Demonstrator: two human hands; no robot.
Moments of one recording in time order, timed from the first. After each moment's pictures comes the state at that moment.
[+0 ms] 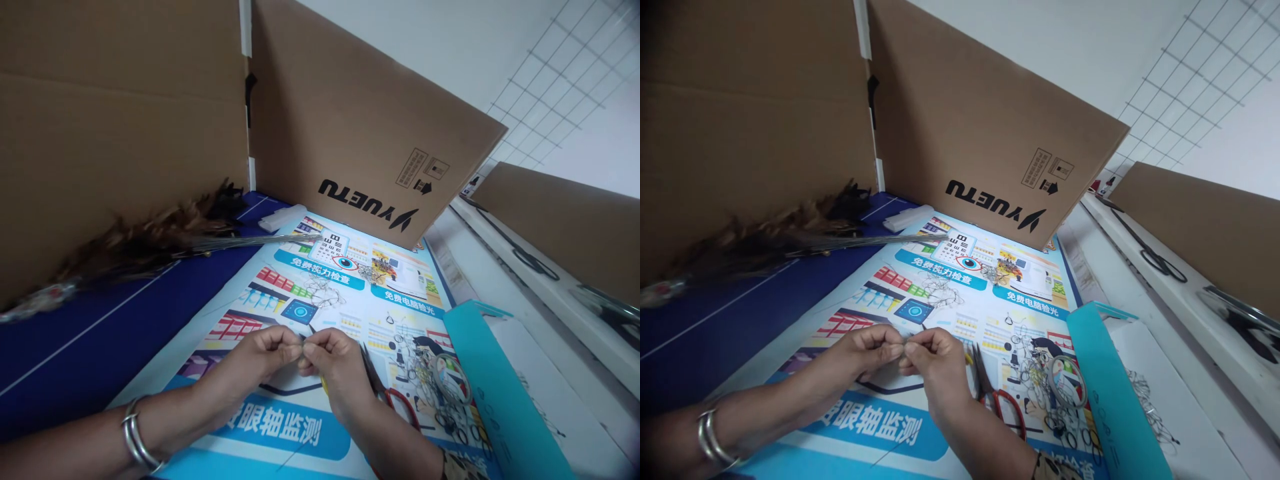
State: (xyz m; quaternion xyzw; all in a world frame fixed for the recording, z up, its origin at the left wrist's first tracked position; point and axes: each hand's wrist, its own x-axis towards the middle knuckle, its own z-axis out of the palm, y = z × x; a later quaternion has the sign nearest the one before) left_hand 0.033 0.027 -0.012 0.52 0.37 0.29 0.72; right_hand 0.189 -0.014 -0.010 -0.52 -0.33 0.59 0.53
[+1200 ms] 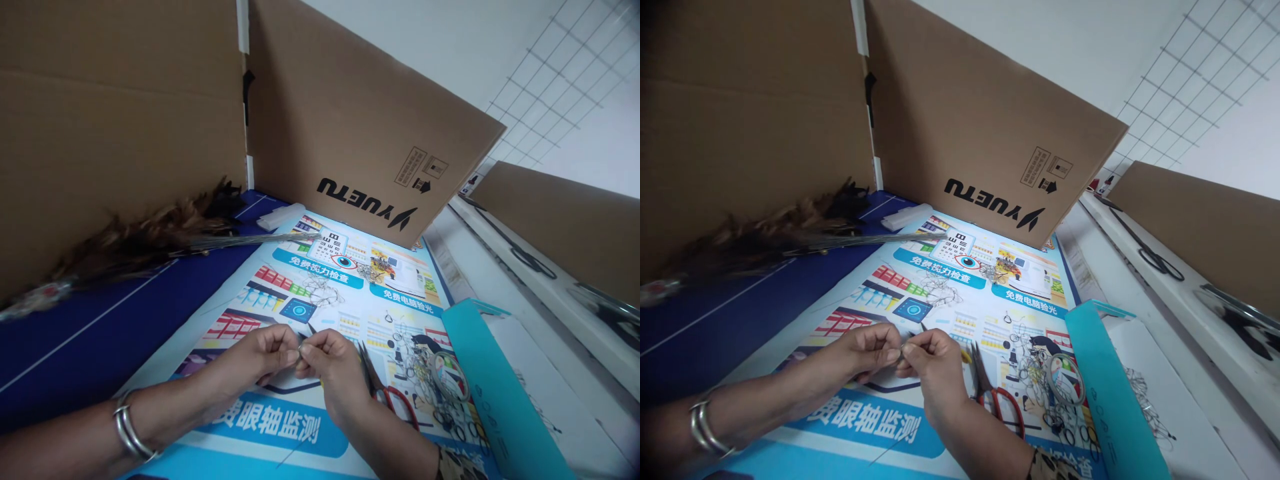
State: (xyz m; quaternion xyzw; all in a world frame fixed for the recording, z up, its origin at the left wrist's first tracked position) left_hand 0.030 0.032 -0.009 0.52 0.34 0.23 0.74; right_hand 0.184 -0.018 -0.009 -0.53 -0.31 0.59 0.53
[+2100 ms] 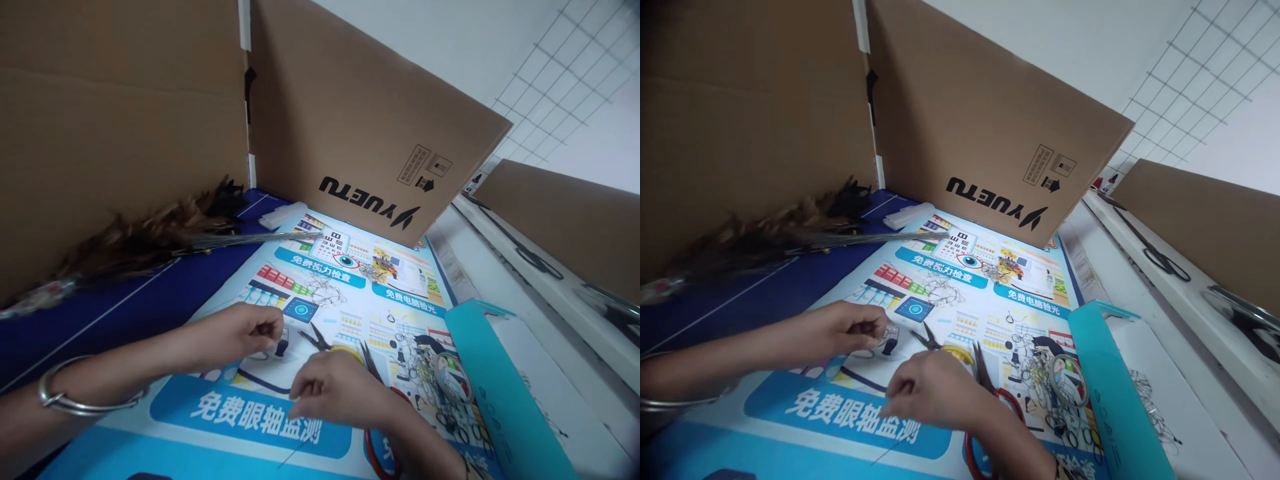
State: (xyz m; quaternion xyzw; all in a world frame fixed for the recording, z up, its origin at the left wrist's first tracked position) left_hand -0.006 0.079 0.013 0.76 0.35 0.13 0.53; right_hand 0.213 -0.018 0.026 -0.49 -0.73 0.45 0.15
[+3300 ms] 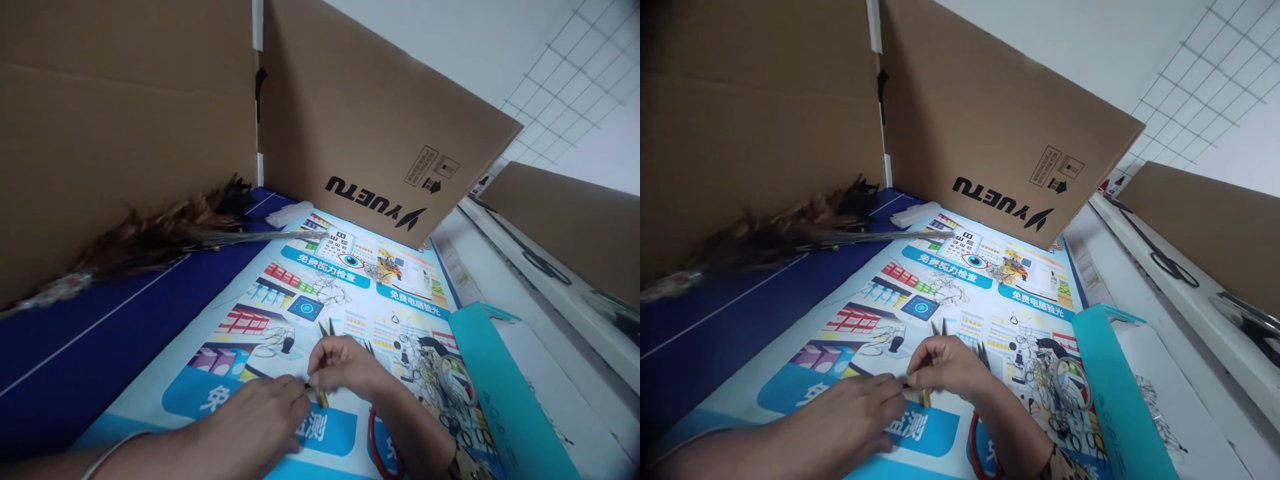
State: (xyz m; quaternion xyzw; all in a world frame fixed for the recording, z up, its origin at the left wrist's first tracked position) left_hand 0.032 -0.018 0.010 0.93 0.28 -0.04 0.23; right_hand 0.228 -0.001 0.000 -0.46 -0.48 0.70 0.26
